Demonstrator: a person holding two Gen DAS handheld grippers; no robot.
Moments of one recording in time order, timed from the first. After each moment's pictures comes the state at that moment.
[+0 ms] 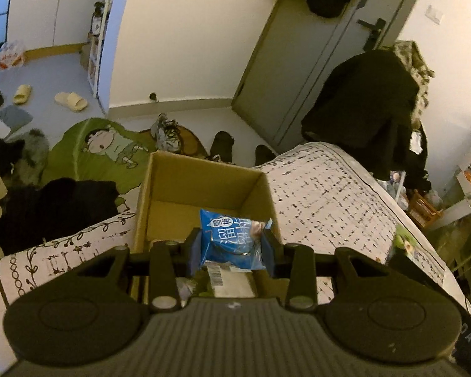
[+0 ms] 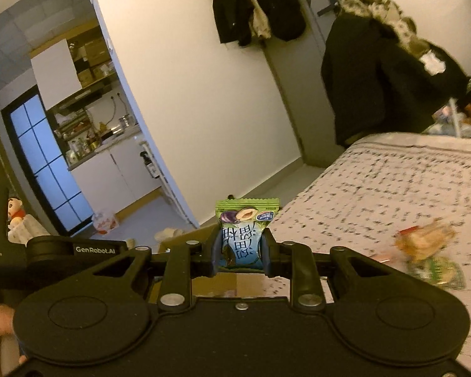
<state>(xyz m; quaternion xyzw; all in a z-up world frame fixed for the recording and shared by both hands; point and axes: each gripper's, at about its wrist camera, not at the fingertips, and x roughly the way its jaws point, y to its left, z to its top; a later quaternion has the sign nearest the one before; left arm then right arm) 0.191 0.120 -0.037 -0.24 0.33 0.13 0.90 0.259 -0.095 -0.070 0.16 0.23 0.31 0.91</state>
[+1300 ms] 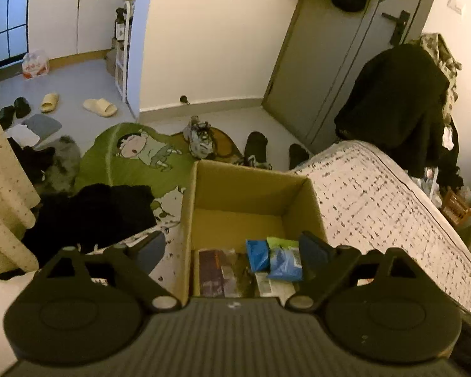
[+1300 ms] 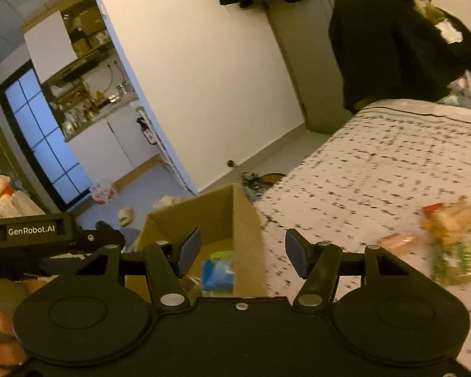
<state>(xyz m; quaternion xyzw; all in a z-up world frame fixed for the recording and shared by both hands) 0.187 0.137 -0.030 -0.20 0.35 0.18 0.90 0.266 -0.074 -0.069 0.13 0.30 0.31 0.89</state>
